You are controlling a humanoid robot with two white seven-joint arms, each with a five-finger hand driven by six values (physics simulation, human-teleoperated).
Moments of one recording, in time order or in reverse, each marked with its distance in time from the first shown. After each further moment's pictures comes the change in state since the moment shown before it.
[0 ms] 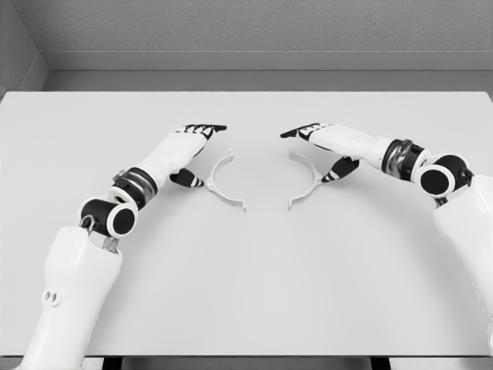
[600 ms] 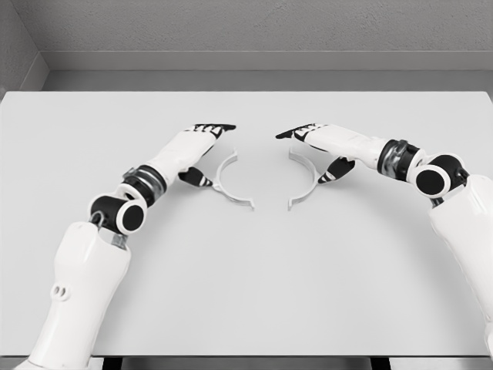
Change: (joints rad) left arm -0.018 -0.025 -0.023 0.024 -0.003 0.003 0.000; right arm -0.002 0.006 0.014 -0.008 -0.001 0.006 0.000
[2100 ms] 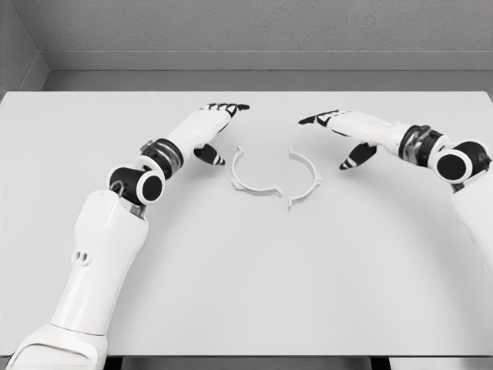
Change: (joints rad) left arm -0.158 -0.062 -0.011 0.169 -0.043 0.001 0.001; right arm -0.089 -0.046 -0.016 0.100 0.002 -0.004 0.000
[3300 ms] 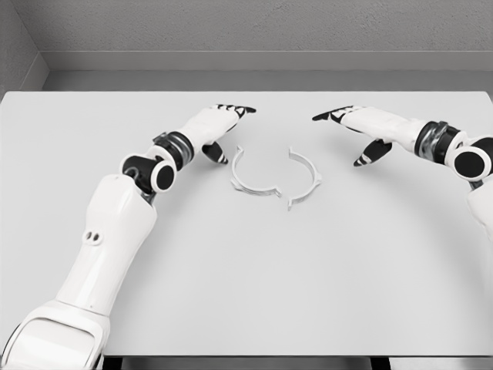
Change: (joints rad) left arm -0.095 0.000 -0.081 0.144 -0.034 -0.001 0.017; right arm 0.020 -0.056 0.006 -0.038 -0.012 -0.007 0.000
